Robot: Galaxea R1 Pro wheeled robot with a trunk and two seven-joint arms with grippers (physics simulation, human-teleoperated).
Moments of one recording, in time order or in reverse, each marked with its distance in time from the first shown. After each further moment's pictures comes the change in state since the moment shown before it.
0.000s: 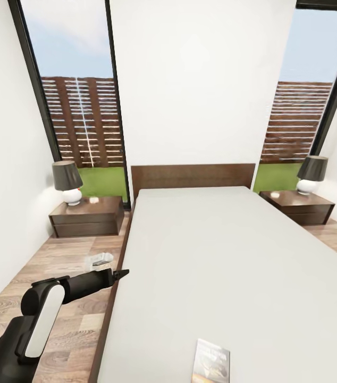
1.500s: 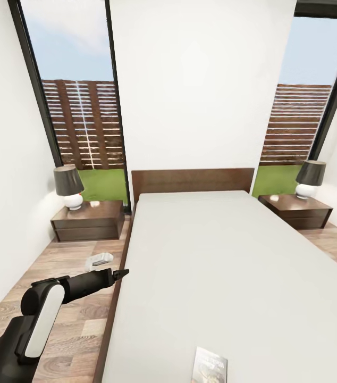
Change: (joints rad) left arm 0.000 0.000 0.000 -0.001 0.001 0.000 0.000; right arm 0.000 -0.003 0.001 0.000 -0.001 0.000 0.000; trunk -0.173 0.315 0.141
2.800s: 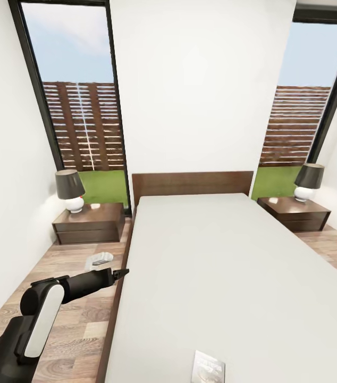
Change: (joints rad) left arm 0.000 0.001 0.001 -0.004 0.000 0.000 -0.006; right arm 0.000 0.010 0.010 -0.030 -0.001 0.005 0.000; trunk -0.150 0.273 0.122
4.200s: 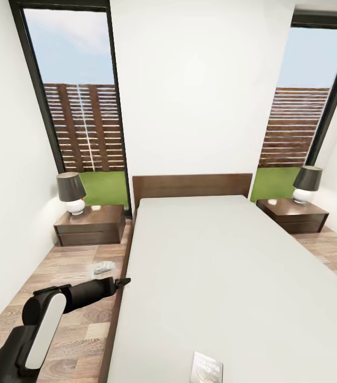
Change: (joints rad) left arm 0.048 -0.018 -0.003 0.002 -0.003 0.000 0.014; right arm 0.000 0.006 0.139 -0.130 -0.006 0.141 0.000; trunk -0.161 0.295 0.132
